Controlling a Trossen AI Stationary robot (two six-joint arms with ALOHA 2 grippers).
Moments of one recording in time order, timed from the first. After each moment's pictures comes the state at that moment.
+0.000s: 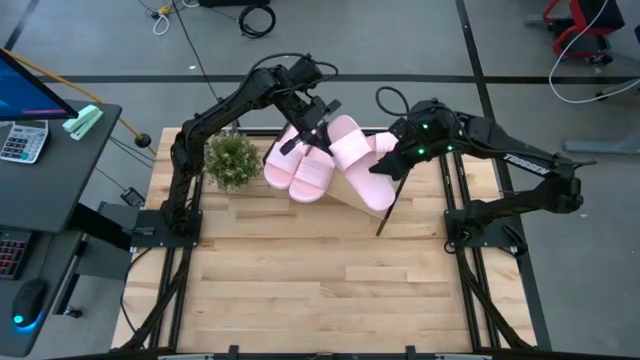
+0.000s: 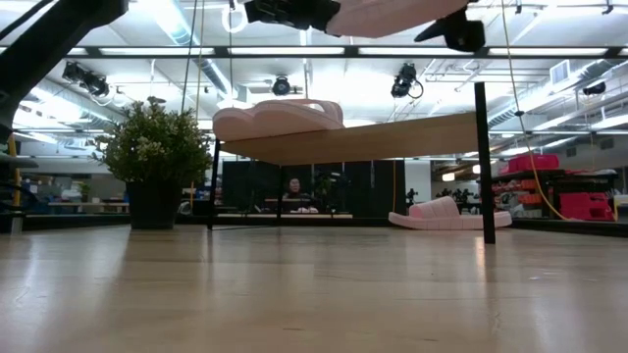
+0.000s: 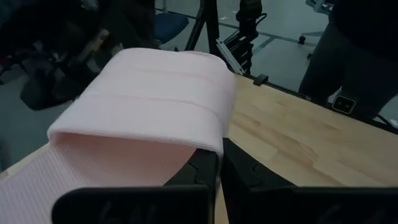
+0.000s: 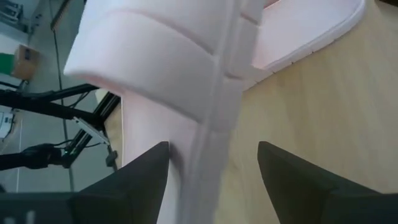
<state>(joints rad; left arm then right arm) 0.52 2.07 2.33 -1.19 1.04 1.08 -0.38 1.20 1.35 -0.84 -0.33 0.62</state>
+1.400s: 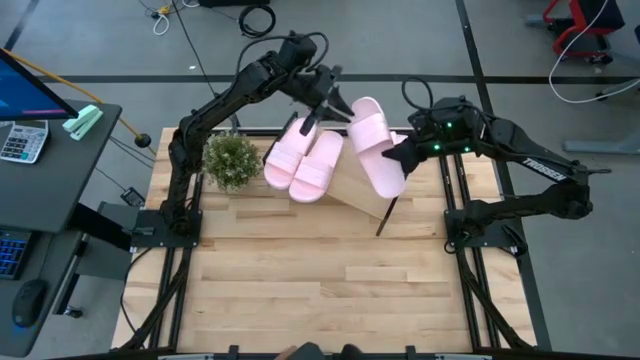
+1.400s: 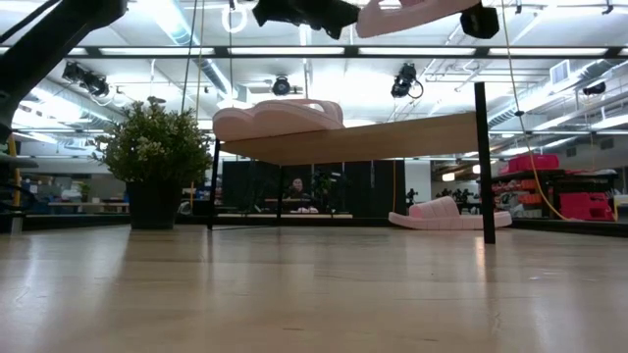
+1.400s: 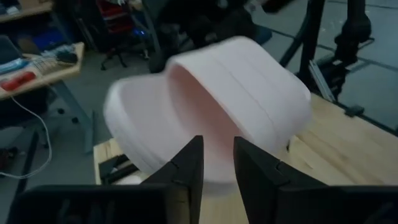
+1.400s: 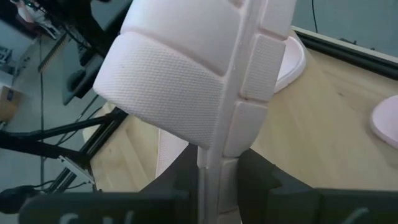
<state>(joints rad) 0.58 2.06 2.33 -0.74 0.89 0.61 -0.38 1.09 1.35 -0.83 -0.16 0.64</state>
